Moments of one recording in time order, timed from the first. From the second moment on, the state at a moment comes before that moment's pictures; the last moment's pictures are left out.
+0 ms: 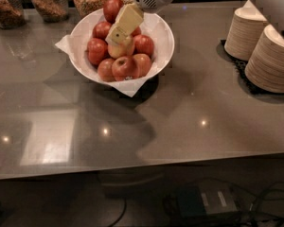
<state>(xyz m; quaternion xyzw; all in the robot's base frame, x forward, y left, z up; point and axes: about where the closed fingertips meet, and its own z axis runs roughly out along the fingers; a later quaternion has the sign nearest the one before) 0.650 0.026 1.015 -0.55 0.72 0.08 0.42</state>
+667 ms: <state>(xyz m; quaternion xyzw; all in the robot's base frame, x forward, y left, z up) 0.682 0.038 1.001 -0.48 0.74 0.10 0.45</state>
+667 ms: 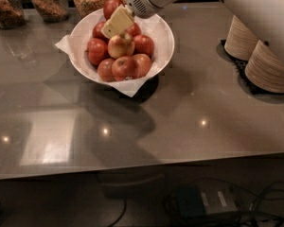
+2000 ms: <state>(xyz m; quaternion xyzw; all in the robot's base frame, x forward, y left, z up) 0.669 0.058 0.959 -0.42 0.78 0.15 0.43</state>
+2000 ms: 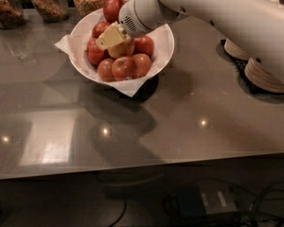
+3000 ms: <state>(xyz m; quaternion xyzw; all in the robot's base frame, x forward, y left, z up) 0.663 0.042 0.930 -0.40 0.81 0.15 0.39</state>
